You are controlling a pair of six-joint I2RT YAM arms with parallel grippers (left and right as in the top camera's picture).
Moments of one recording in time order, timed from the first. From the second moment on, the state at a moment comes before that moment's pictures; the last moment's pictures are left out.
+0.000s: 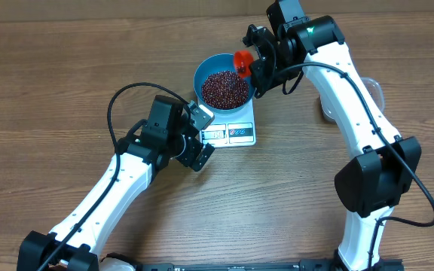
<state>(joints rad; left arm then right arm) -0.37 1.44 0.91 -0.47 0.19 0.29 0.34 2.07 2.07 -1.25 -0.26 -0.15</state>
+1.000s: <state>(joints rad) -0.37 1.44 0.91 -0.47 0.19 0.29 0.05 1.82 2.07 -1.44 -0.75 -0.24</state>
